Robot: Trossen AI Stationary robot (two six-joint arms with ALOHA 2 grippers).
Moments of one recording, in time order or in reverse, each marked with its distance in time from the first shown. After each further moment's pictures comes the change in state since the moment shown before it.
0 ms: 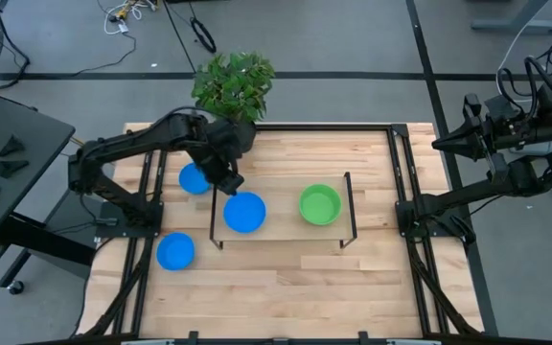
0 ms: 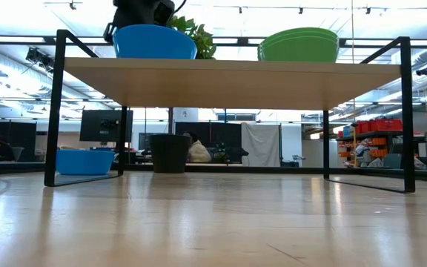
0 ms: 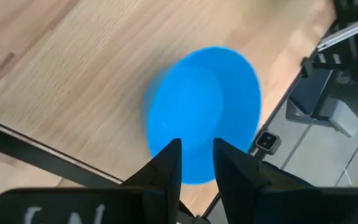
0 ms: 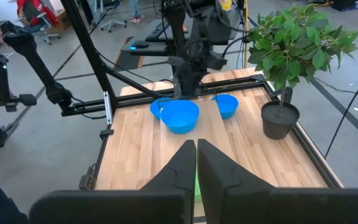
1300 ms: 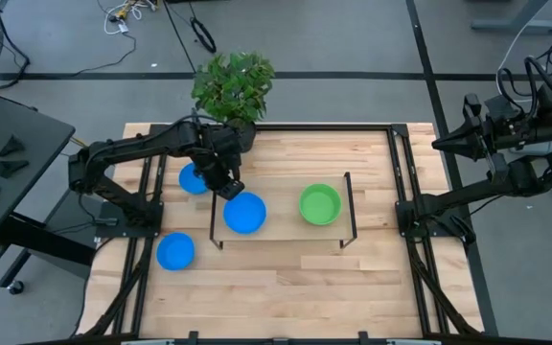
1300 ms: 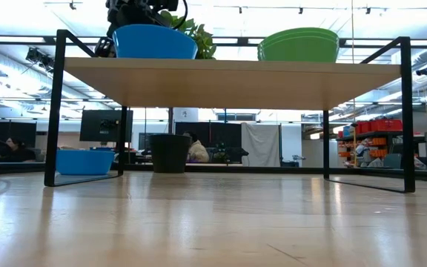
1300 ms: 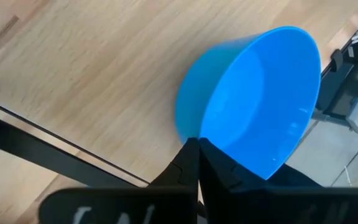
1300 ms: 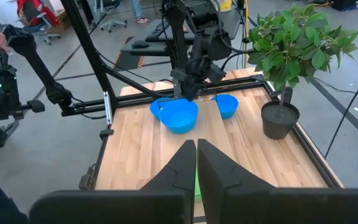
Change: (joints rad) left arm 0.007 0.002 -0.131 0.033 0.007 -0.023; right arm 0.000 0.000 0.000 0.000 0.000 0.000
